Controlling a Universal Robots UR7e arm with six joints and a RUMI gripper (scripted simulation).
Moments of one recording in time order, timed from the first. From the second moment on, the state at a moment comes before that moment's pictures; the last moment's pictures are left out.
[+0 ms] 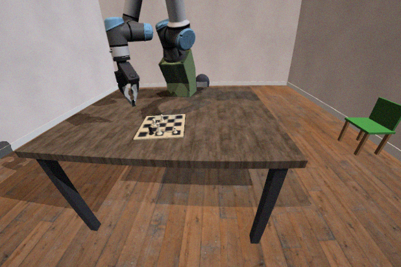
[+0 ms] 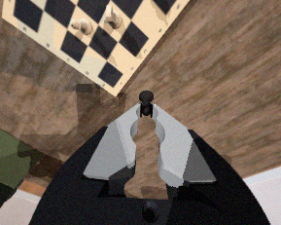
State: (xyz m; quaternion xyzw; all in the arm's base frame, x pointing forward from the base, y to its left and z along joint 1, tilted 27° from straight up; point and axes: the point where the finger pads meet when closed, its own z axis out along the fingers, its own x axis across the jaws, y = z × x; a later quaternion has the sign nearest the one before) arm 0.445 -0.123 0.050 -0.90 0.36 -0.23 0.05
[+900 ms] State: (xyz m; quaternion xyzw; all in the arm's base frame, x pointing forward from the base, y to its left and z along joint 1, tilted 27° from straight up) arm 0.448 -0.128 0.043 -0.91 0.35 -0.23 0.05
